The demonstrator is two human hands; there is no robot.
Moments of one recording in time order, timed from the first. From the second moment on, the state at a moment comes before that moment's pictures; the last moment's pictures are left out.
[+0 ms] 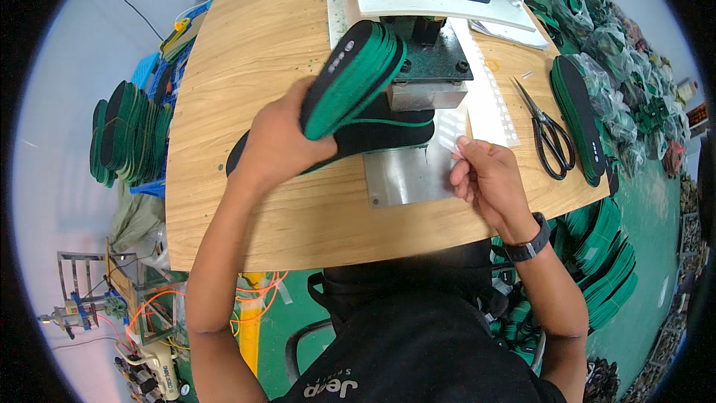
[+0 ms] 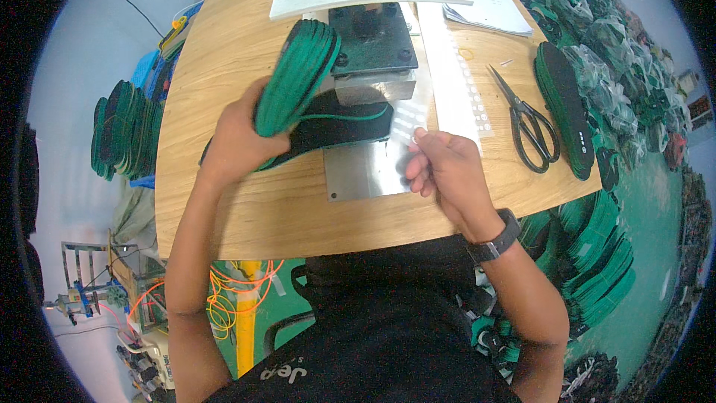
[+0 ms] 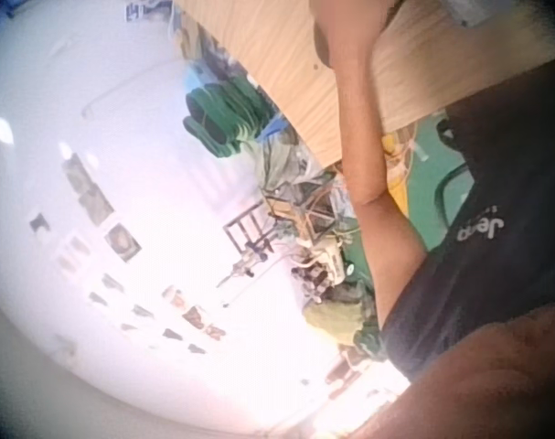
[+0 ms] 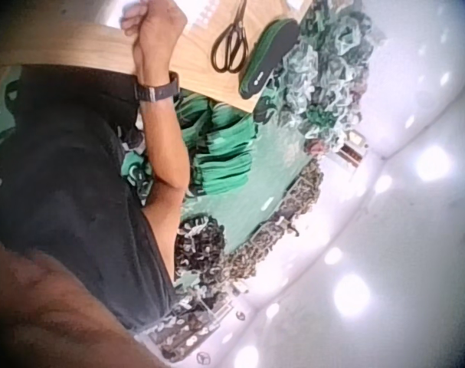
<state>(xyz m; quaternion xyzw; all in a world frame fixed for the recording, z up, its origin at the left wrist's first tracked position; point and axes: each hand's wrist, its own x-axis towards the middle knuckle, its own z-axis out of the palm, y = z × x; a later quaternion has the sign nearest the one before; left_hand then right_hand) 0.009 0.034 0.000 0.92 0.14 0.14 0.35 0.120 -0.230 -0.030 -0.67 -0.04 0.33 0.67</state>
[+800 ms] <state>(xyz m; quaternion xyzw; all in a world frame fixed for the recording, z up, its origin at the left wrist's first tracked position) -0.002 0.053 -0.003 0.82 0.16 0.25 0.48 0.120 -0.196 -0.020 -0.75 -0.22 0.34 0.52</state>
